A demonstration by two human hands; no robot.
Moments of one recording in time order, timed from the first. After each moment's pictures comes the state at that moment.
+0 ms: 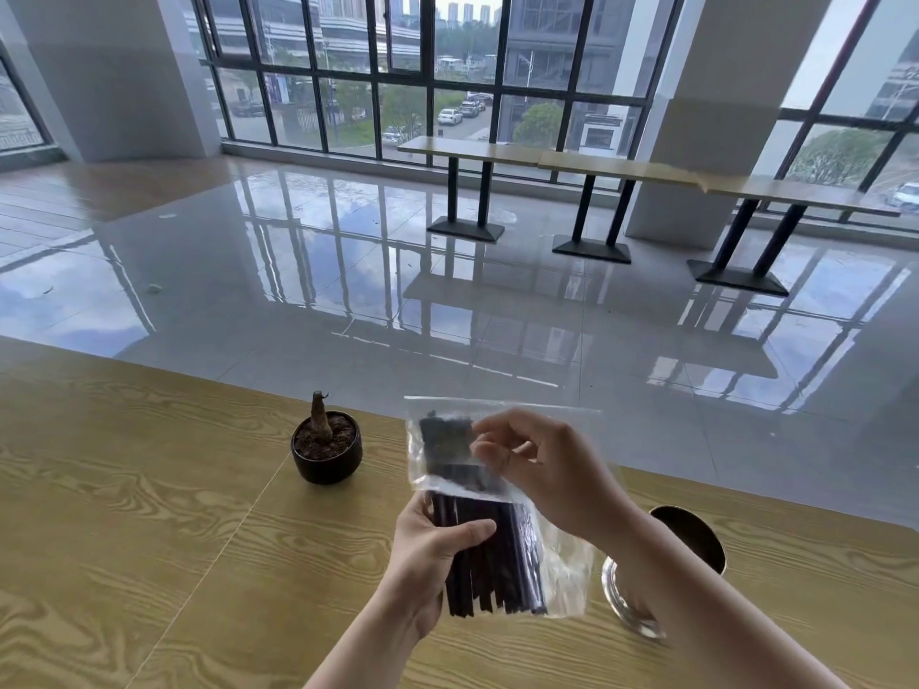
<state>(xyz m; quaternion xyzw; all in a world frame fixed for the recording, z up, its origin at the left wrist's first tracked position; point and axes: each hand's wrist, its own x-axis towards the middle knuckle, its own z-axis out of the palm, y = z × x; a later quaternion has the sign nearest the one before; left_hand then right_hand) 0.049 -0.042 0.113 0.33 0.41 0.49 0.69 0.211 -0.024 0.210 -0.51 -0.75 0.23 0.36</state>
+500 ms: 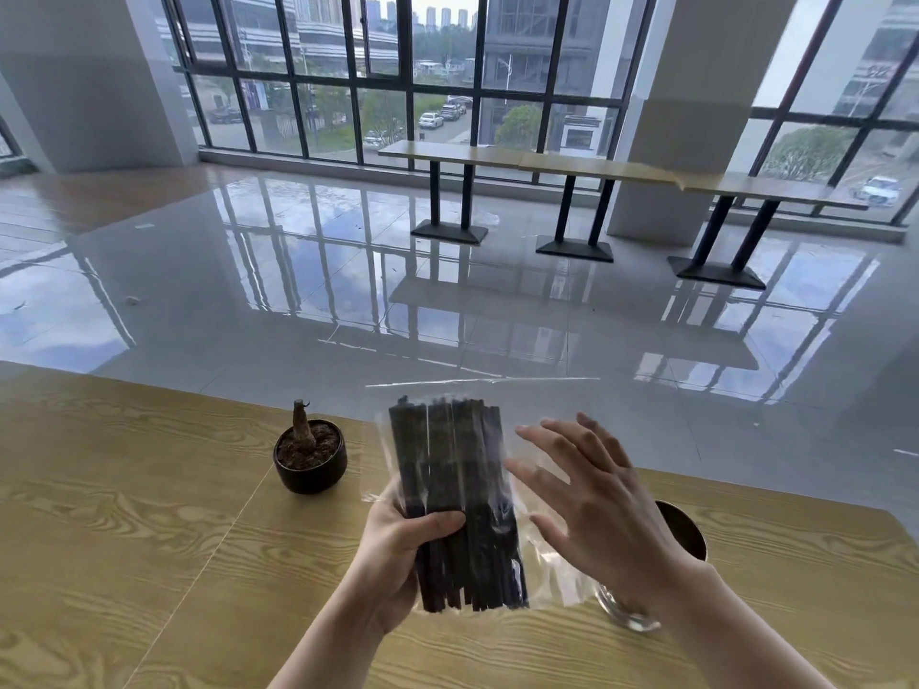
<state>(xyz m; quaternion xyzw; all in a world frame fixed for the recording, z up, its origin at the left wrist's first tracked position) 0.034 -0.030 0.124 0.36 0.32 0.48 0.73 0.275 -0.053 0.175 -0.47 -0.85 -0.16 0.19</state>
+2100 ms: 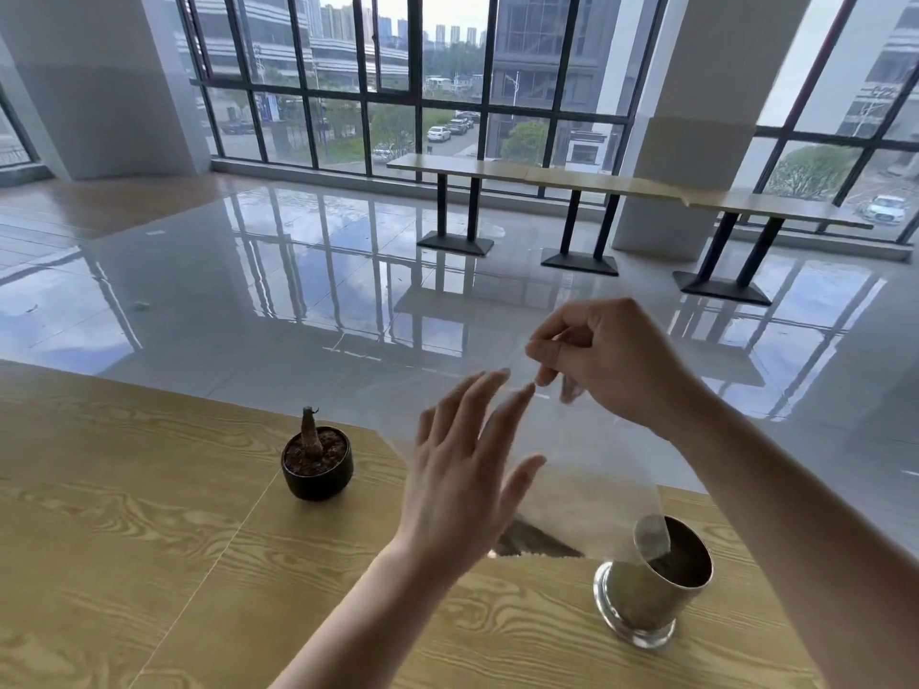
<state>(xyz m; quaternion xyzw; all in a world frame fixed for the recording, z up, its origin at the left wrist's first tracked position) 0.074 -0.029 0.210 0.80 0.40 0.43 -0.09 0.246 -0.005 0.328 -0.54 -0.73 0.18 0.38</state>
